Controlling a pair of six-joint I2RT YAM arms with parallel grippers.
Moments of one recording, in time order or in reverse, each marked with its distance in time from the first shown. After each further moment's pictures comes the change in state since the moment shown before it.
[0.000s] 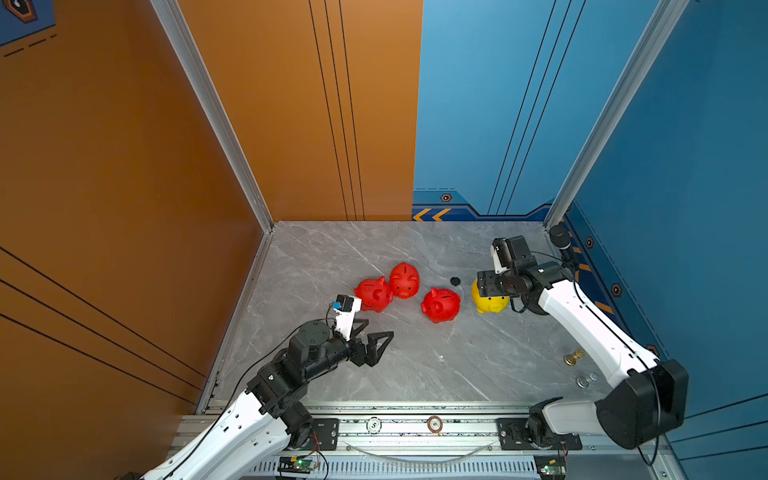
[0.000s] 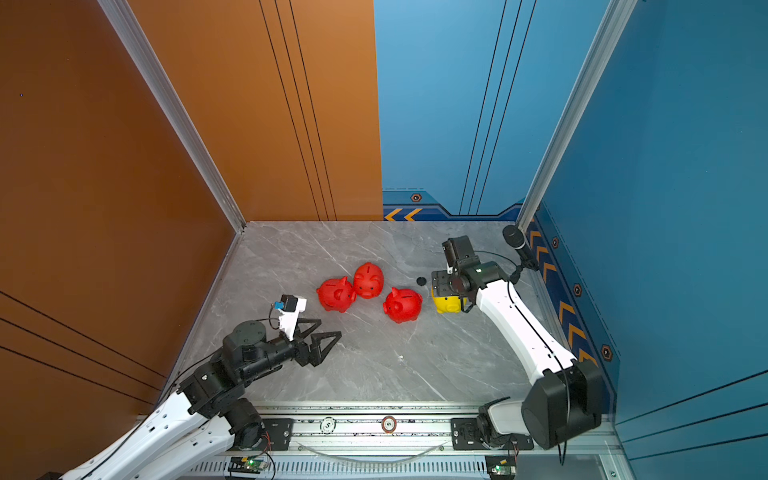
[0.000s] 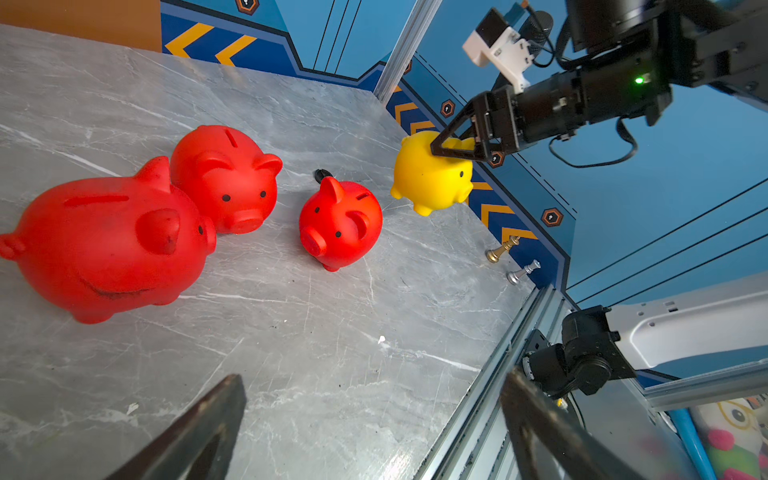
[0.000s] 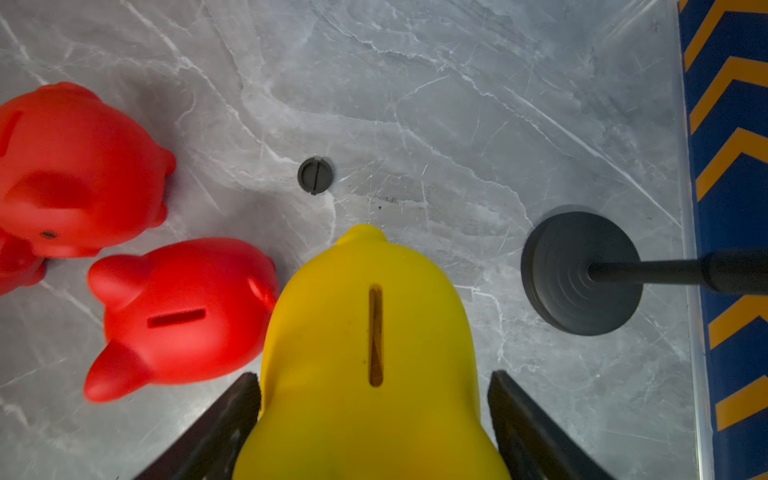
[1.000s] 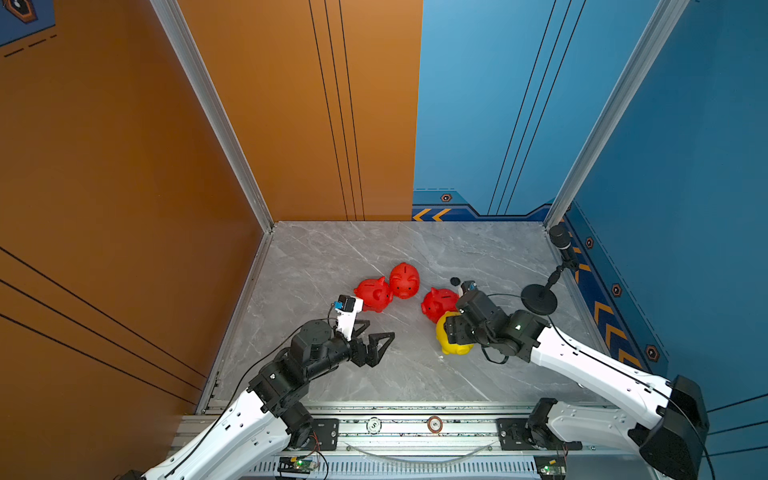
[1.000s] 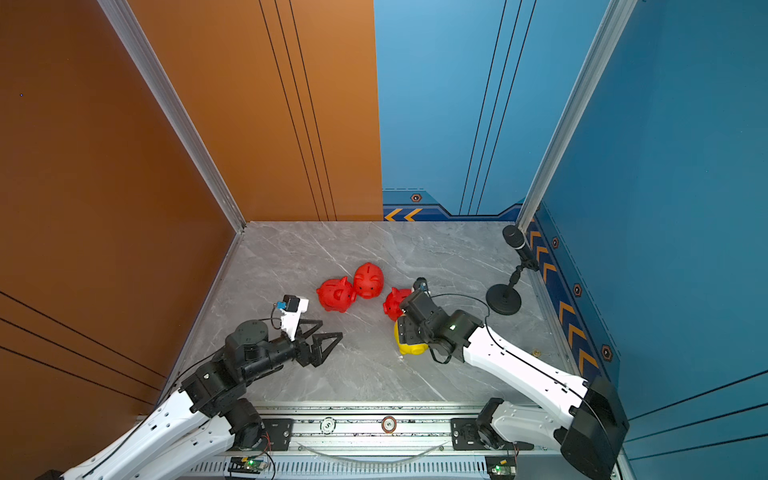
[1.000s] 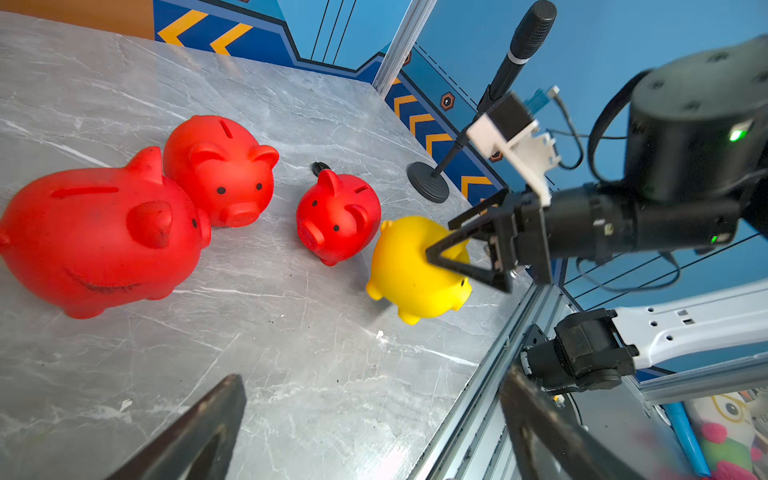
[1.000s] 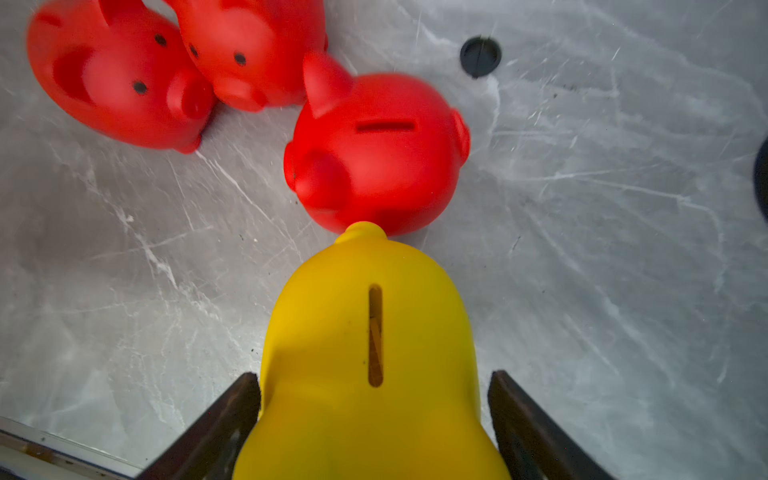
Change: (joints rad) left arm 0.000 0.007 0.000 0.001 0.016 -0.003; right arm 0.459 -0.265 -0.307 0.084 0.047 0.366
